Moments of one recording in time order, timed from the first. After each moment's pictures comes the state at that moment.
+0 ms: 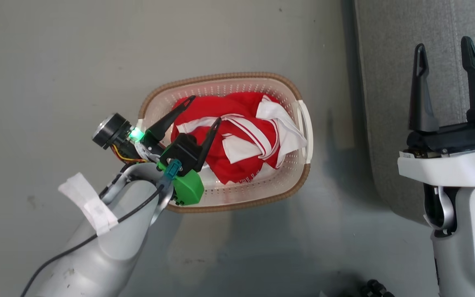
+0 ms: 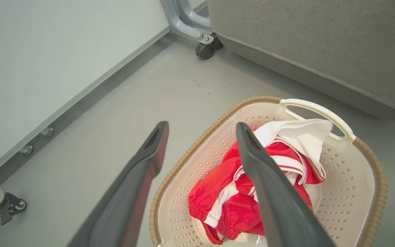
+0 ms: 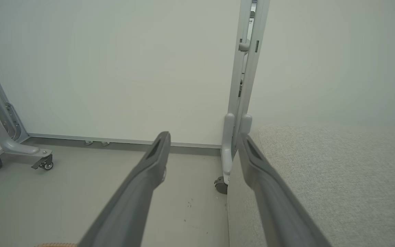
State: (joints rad) left arm -0.65 0.15 -0.56 0.58 0.09 -0.12 -0.26; right arm -0.32 -0.09 -0.04 -0.13 0.05 0.13 -0.26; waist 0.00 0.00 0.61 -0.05
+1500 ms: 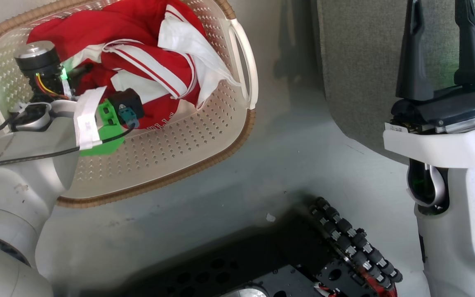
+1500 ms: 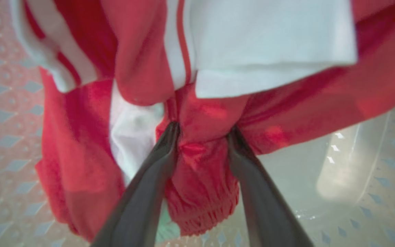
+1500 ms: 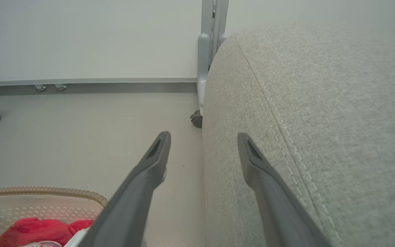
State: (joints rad) left arm -1.19 0.26 -1.05 1.28 0.33 -0.10 -0.11; right arm -0.46 -0.05 0.04 -0.18 0.17 0.13 -0.26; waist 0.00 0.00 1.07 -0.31
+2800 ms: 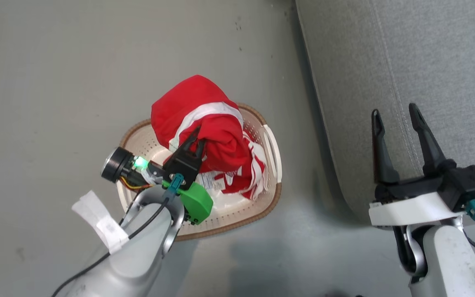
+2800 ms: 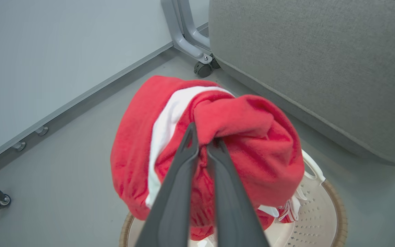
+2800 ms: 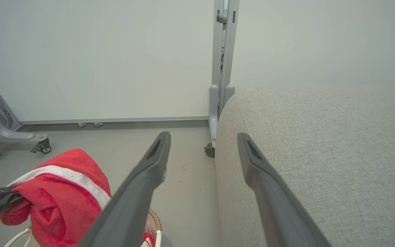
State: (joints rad) left arm -0.64 0.13 -0.70 0.69 -0.16 0.07 -0.26; right arm -0.18 -0.05 0.02 -0.02 0.07 0.13 -0.26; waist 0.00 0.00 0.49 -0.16
